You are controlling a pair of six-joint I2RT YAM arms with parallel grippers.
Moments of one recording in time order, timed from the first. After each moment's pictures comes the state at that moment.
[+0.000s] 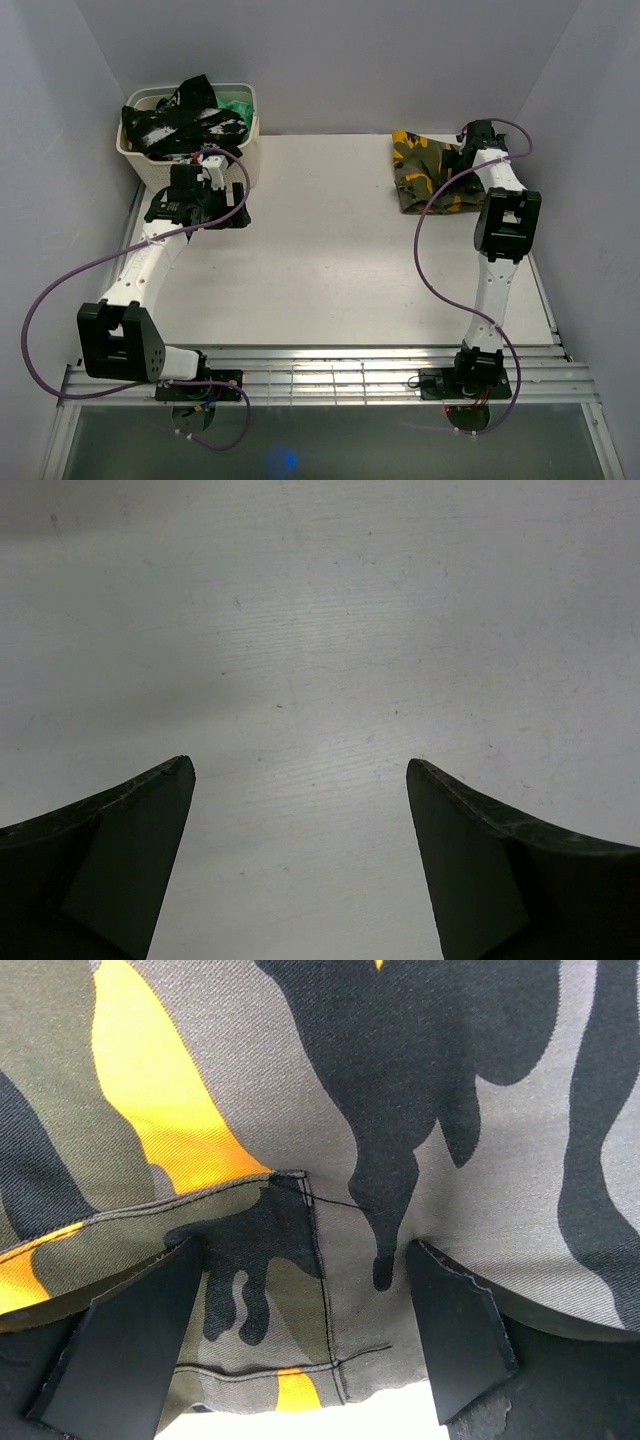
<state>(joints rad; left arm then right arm) -0.10 1.36 1.13 -0.55 0.20 -0.10 -0.08 2.40 2.06 -0.72 0.02 0.02</state>
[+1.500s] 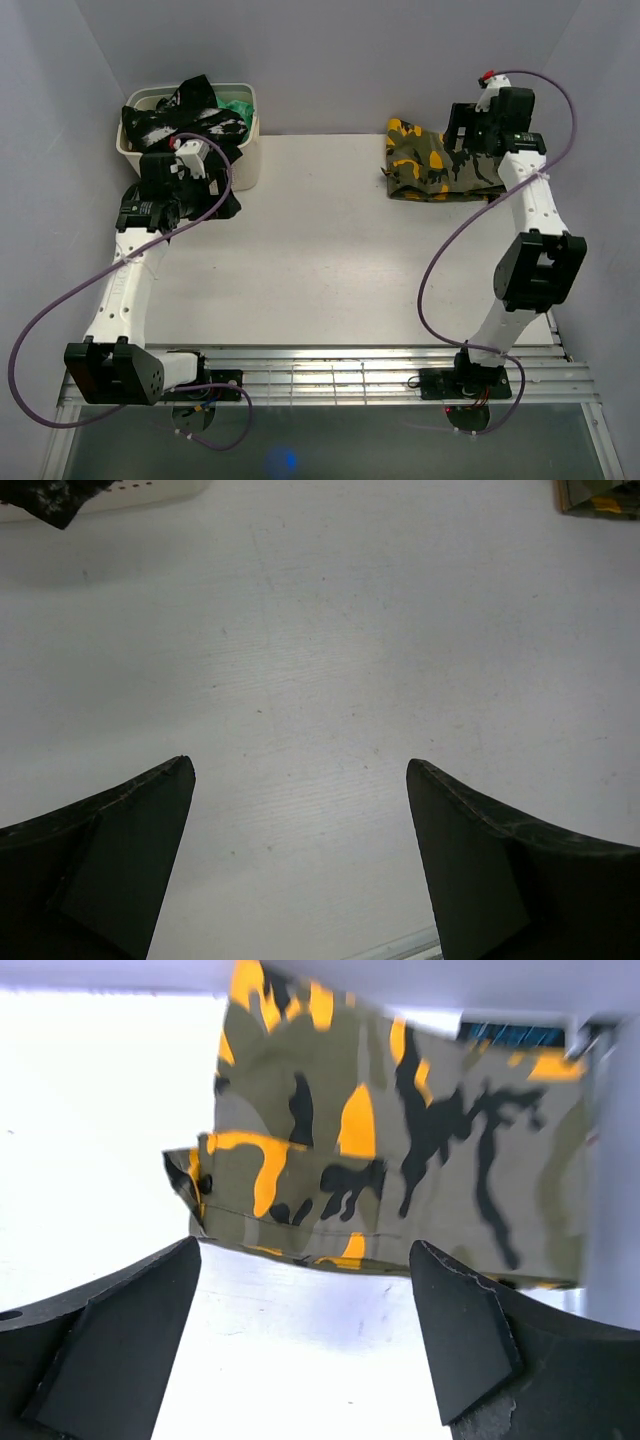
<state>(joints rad) -0.03 1.24 1.26 -0.68 0.29 -0.09 -0.06 1.84 1.76 -0.47 -0.21 -0.01</state>
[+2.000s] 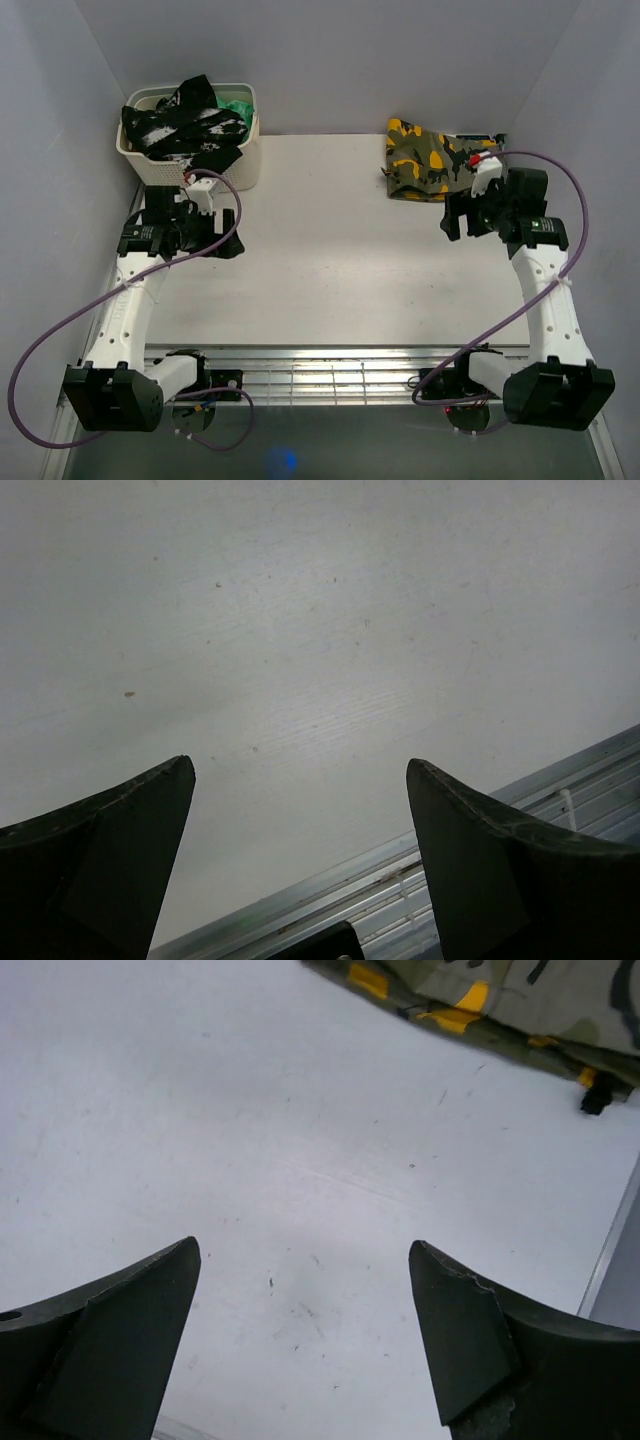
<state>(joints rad) -0.02 1.10 1.10 -0.85 0.41 0.05 -0.06 1.14 1.16 -0.70 -0.36 -0.30</state>
